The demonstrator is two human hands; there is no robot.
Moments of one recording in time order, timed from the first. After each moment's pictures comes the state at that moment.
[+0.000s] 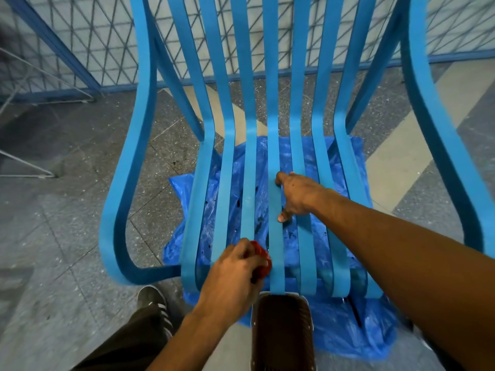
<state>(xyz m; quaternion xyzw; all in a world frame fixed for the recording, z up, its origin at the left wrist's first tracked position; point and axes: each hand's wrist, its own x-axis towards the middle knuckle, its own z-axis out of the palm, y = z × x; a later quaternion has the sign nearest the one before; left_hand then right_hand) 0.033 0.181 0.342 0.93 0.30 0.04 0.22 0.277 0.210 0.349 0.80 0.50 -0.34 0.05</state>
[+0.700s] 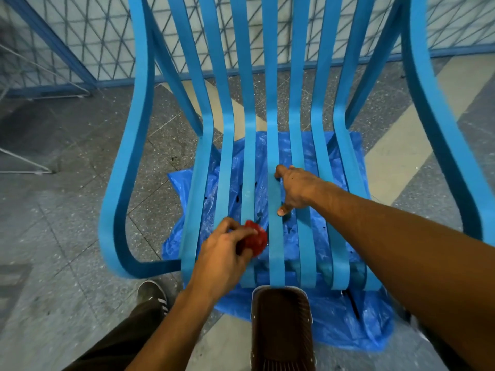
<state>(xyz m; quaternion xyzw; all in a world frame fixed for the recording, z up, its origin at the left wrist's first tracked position) 0.039 0.203 0.358 0.85 0.41 0.03 0.32 0.275 0.211 0.349 0.80 0.49 -0.34 0.05</state>
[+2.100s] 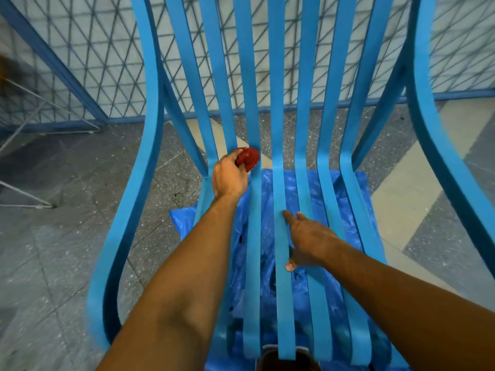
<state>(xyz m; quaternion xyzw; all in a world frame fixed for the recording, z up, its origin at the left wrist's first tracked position) 0.211 0.414 0.325 0.77 0.53 0.23 0.28 0.281 0.215 0.345 0.79 0.50 -0.33 0.12</state>
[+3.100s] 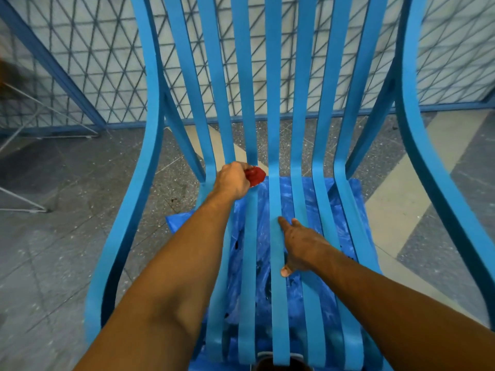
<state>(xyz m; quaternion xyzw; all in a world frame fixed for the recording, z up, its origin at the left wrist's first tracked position) 0.219 0.427 0.335 0.85 0.46 0.01 0.26 0.279 0.220 0.341 0.80 0.49 -0.34 0.13</state>
